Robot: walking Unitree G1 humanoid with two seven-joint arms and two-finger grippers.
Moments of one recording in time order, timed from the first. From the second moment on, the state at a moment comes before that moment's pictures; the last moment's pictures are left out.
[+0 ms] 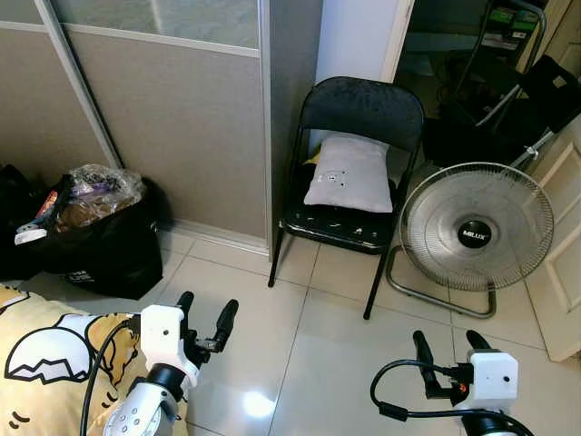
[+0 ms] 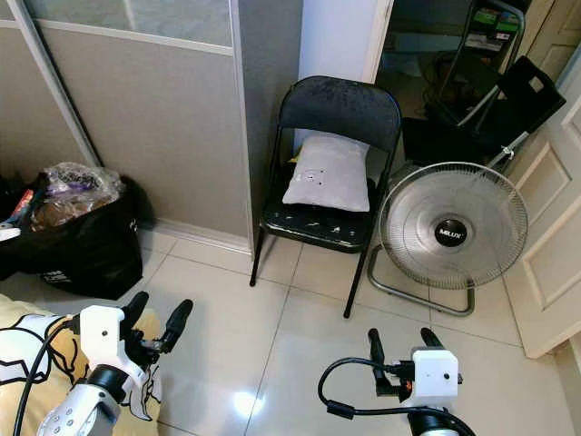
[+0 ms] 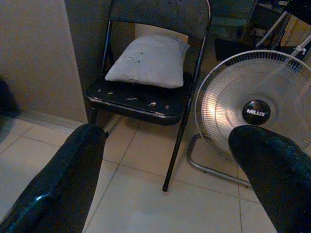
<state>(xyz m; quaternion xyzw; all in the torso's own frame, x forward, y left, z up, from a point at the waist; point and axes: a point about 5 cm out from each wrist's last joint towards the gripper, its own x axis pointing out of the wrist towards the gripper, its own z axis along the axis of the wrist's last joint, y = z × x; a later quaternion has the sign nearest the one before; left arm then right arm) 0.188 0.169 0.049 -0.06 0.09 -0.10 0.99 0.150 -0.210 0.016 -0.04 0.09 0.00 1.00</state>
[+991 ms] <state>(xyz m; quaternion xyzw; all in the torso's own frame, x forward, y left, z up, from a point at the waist) 0.296 0.160 0.086 -0.05 0.05 -0.08 0.99 0.239 -0.199 0.088 0.02 0.00 -0.08 1.00</state>
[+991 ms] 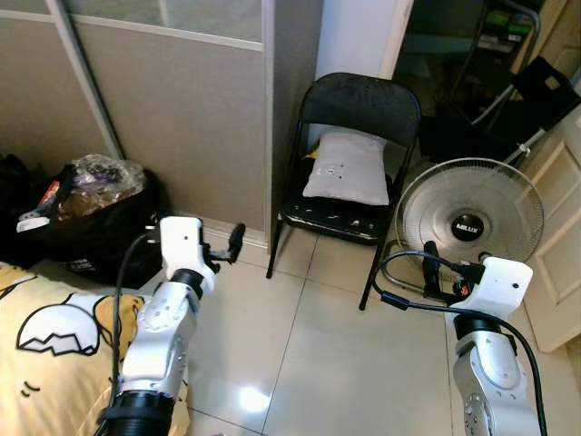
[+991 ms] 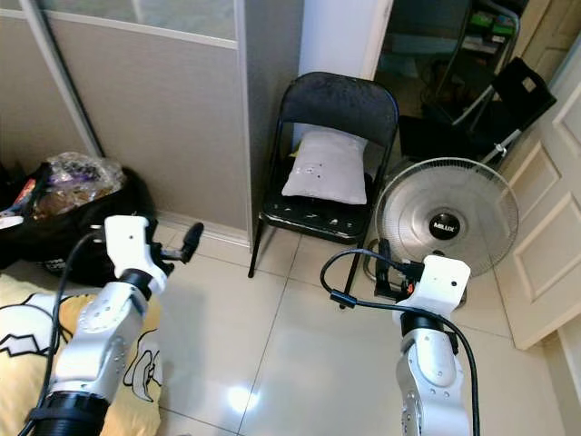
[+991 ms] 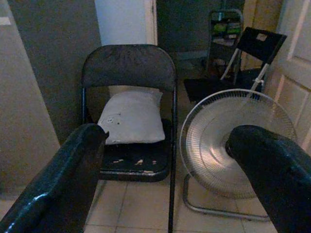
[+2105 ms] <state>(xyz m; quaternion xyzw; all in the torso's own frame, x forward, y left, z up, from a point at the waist) 0.291 0.146 0.070 -0.04 0.08 -0.10 0.99 0.264 -0.194 0.081 0.05 0.03 -0.01 1.00</state>
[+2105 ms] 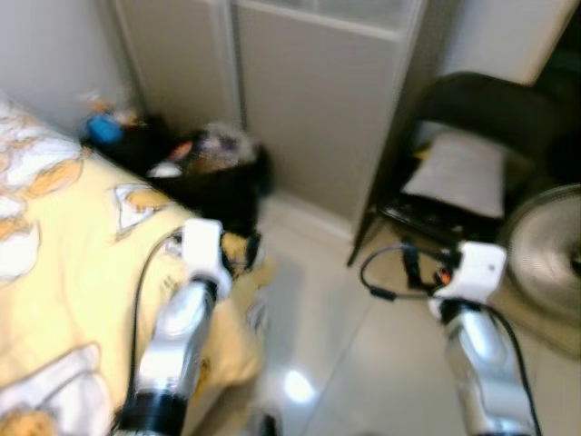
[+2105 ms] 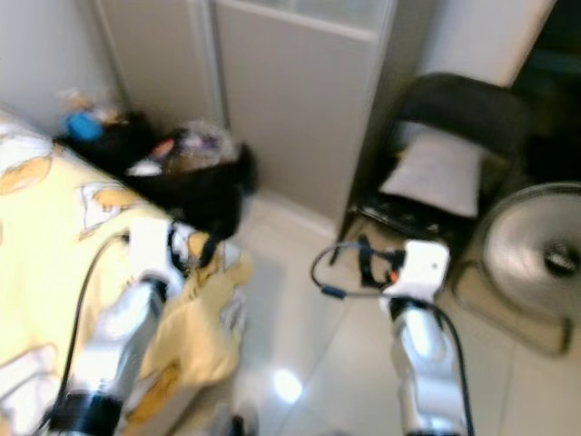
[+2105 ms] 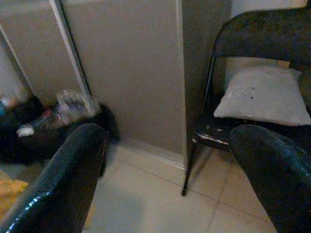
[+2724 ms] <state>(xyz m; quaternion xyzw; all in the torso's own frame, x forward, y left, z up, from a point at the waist) 0.301 0.170 0.076 -0.01 0.07 -0.01 1.00 0.264 -0.196 0.075 0.04 0.02 0.00 1.00</state>
